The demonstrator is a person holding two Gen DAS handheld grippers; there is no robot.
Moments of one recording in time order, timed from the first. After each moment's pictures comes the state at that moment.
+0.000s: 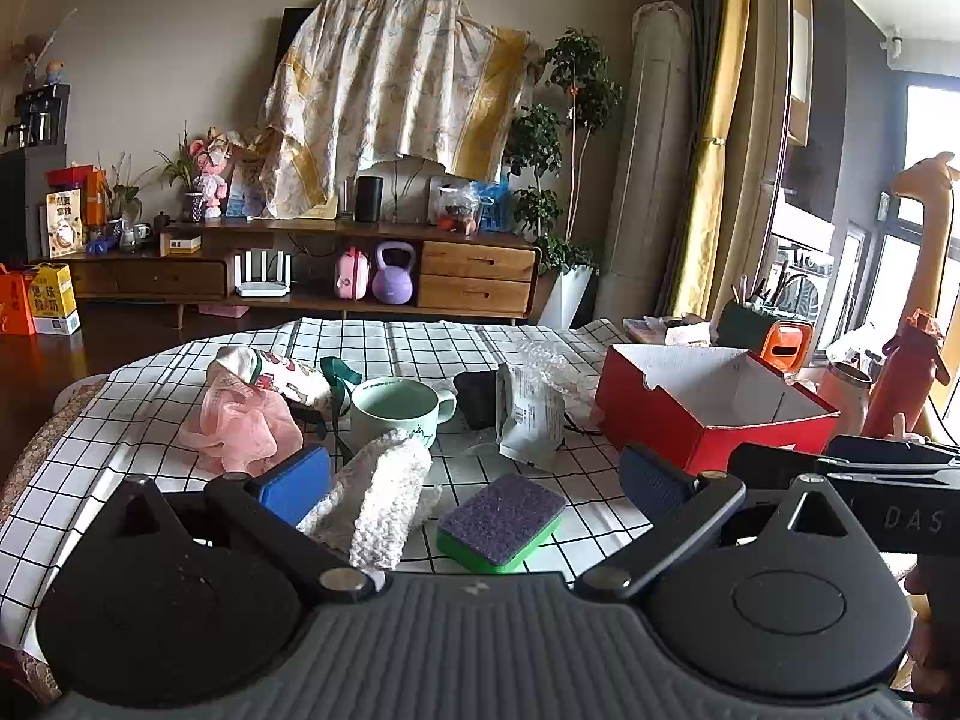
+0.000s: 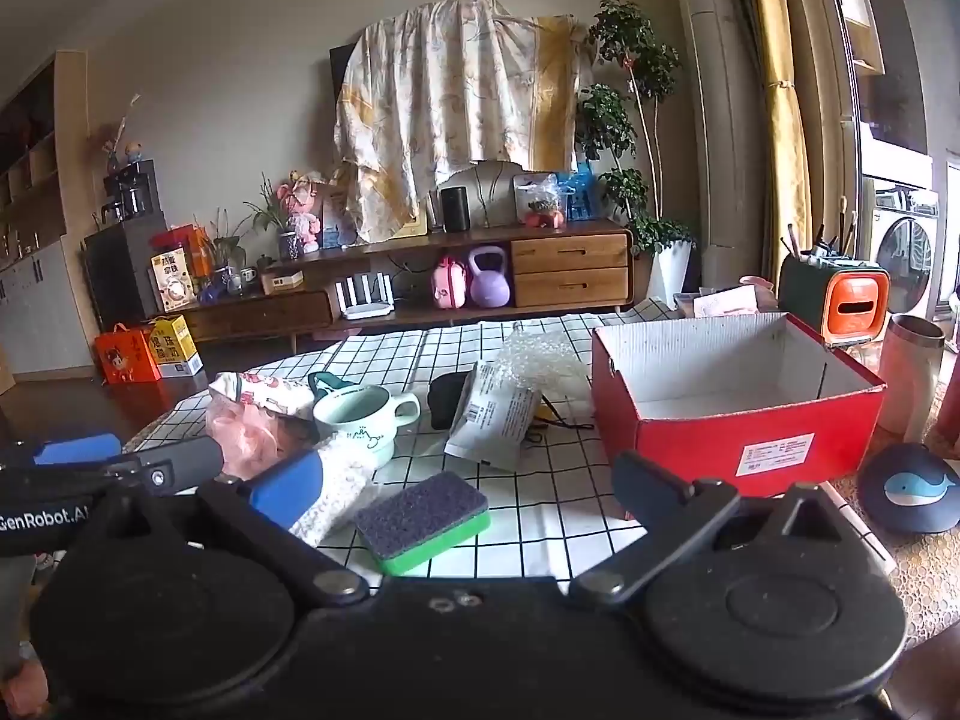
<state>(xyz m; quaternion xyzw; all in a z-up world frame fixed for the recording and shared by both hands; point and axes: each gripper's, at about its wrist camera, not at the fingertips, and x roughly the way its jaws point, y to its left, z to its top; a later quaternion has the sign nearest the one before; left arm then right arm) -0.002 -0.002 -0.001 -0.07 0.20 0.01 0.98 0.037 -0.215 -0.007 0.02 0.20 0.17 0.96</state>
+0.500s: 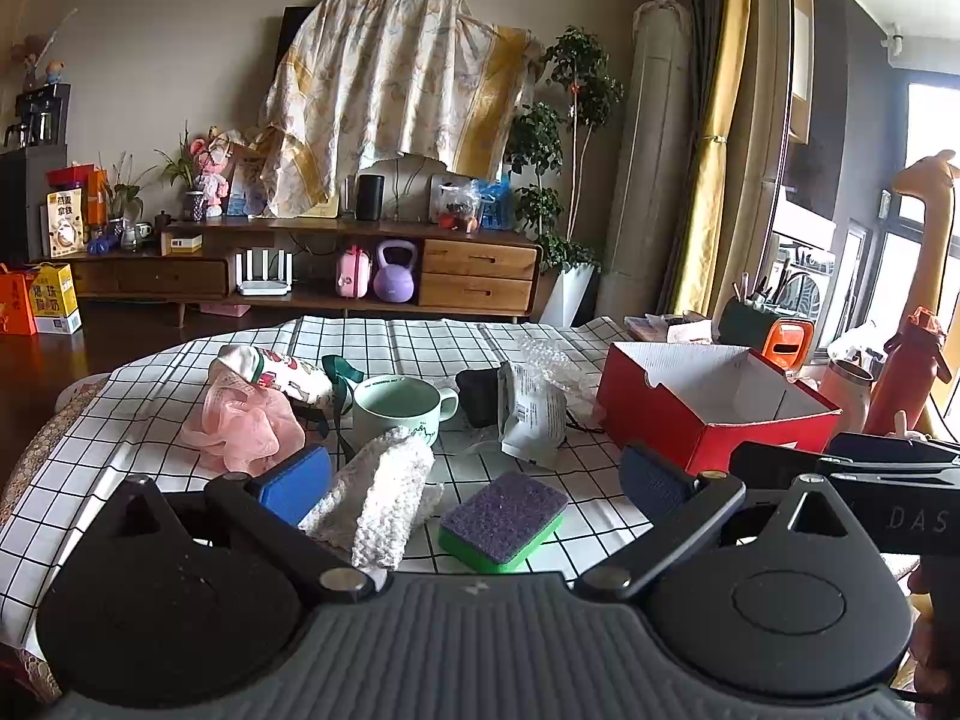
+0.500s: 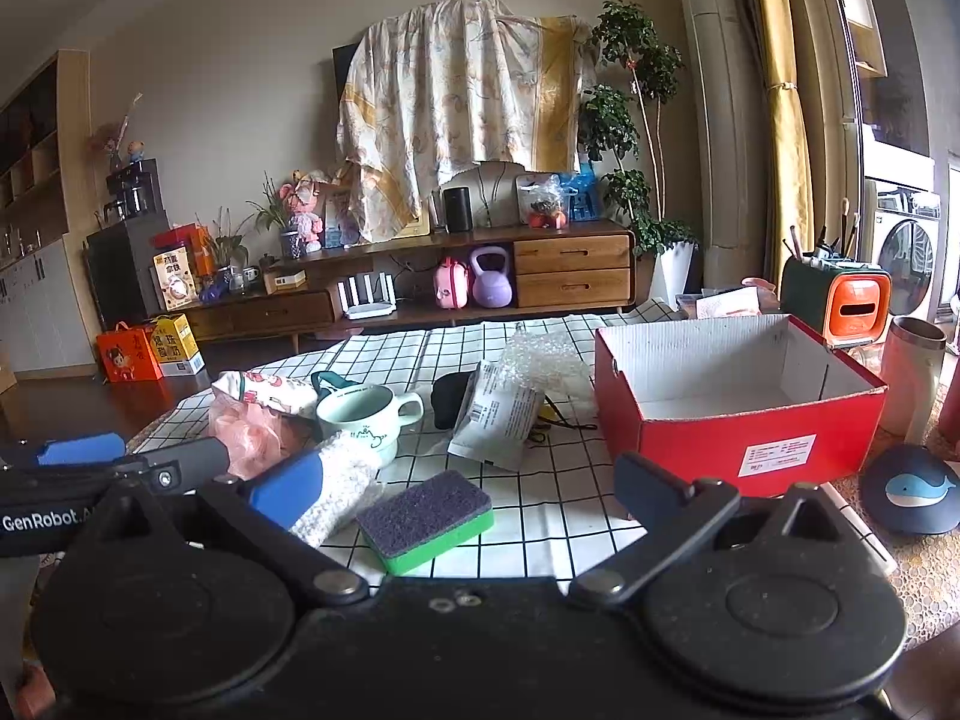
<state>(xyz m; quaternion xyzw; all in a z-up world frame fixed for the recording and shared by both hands) -0.001 -0.002 -0.003 -0.06 0.20 0.01 0.98 0.037 -0.215 -0.008 0.02 0.20 0.17 0.96</state>
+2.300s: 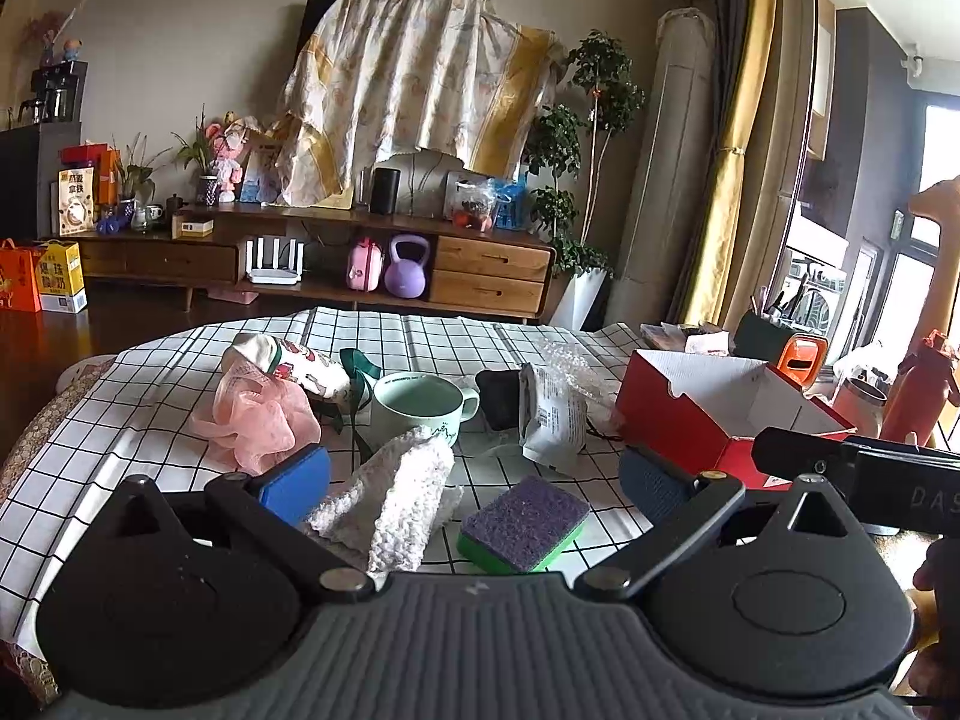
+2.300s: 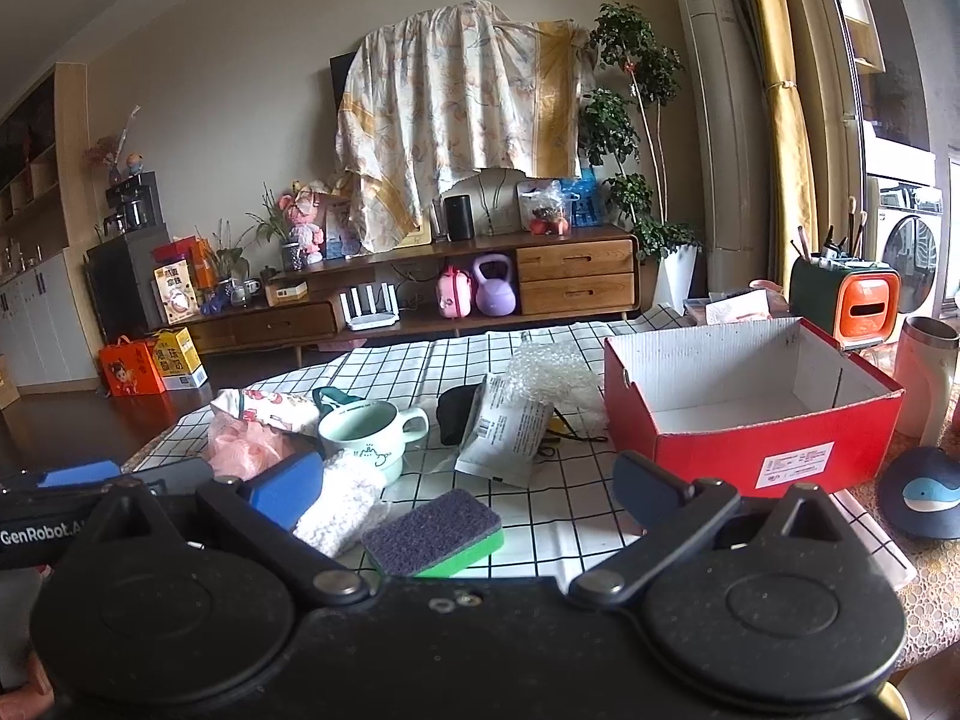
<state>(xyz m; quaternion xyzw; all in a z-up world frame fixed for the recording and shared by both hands) 0.011 0.017 -0.010 -0.08 0.20 0.02 0.98 0.053 -0.208 -0.008 0.03 0.20 0.17 0.96</state>
